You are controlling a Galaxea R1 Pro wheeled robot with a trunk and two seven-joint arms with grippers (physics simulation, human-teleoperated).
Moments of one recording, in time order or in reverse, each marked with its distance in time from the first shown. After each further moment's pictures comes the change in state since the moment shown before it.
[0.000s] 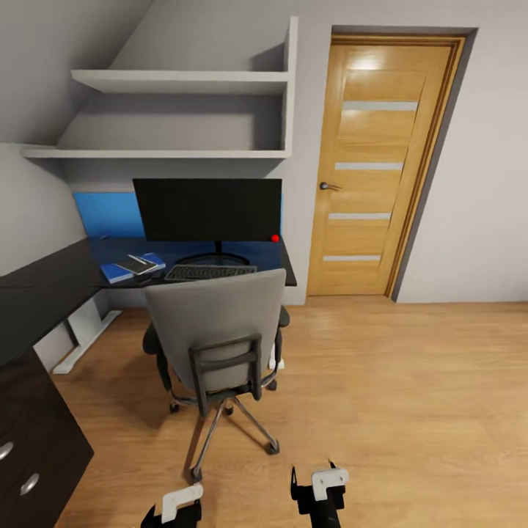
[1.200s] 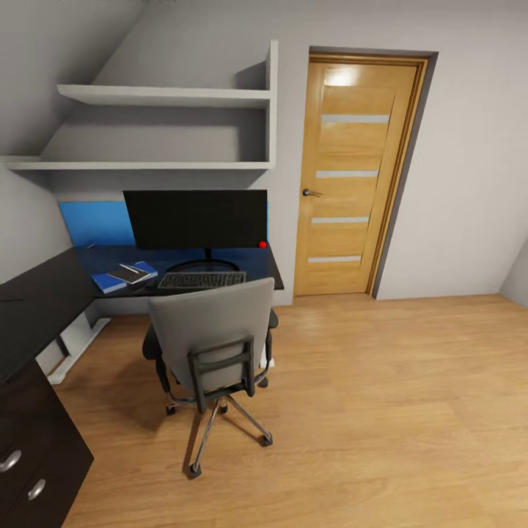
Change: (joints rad) left arm 0.000 -0.009 0.010 0.555 0.012 -0.475 -0.226; right arm 0.133 -0.035 -0.052 0.247 -0.115 -0.185 0.202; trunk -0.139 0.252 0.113
